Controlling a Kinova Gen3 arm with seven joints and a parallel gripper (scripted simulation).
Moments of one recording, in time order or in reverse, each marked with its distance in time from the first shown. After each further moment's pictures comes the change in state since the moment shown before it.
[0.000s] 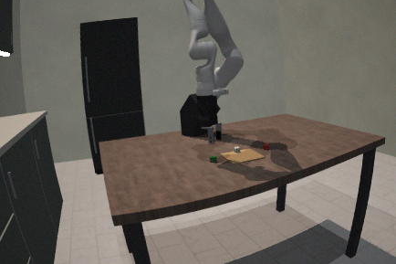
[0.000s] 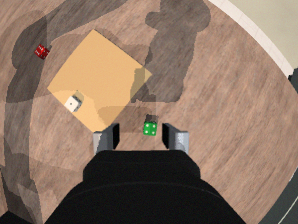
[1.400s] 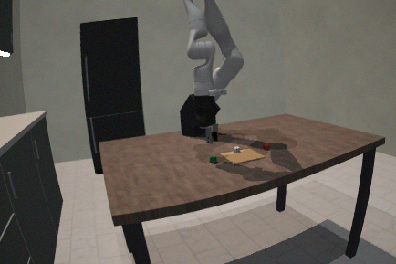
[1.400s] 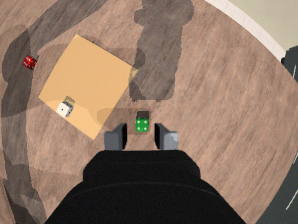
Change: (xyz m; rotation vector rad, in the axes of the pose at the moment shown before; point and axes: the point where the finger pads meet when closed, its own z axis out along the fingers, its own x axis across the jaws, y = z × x) arm 0.012 0.006 -0.001 -0.002 0.015 0.115
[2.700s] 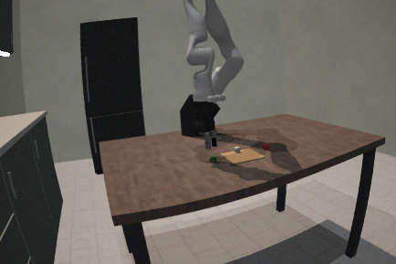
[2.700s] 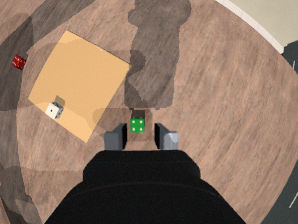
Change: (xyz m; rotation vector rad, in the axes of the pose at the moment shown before) arm 0.006 0.003 0.021 0.004 0.011 0.025
